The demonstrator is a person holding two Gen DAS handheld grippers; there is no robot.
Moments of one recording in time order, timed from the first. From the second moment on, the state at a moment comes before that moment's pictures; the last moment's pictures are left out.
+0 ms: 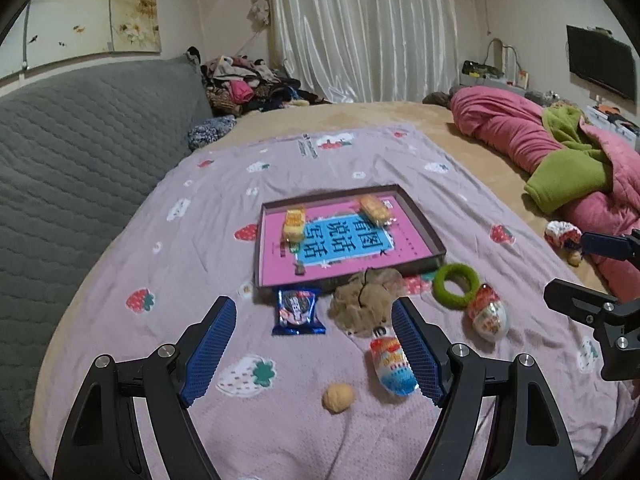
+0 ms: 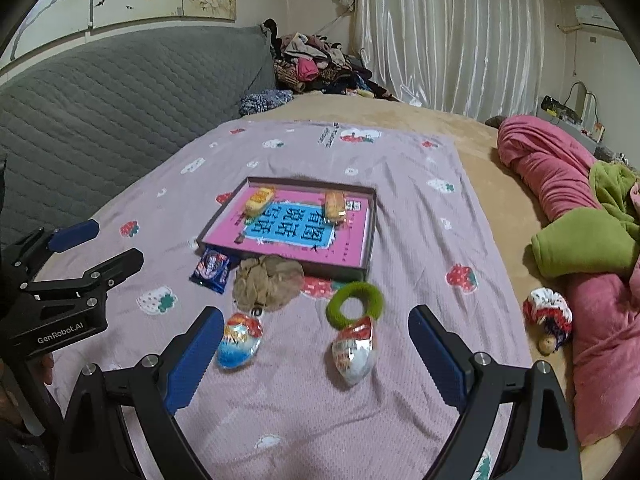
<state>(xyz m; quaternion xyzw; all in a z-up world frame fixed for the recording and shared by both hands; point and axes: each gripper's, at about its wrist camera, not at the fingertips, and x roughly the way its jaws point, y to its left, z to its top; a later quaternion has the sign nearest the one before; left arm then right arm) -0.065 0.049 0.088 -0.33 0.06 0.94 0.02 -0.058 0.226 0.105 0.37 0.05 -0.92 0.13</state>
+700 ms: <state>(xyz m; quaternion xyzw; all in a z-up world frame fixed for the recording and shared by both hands) -0.067 0.069 0.027 -0.38 0.06 0.92 0.03 -0.060 0.246 0.053 0.40 0.04 -0.91 0.11</state>
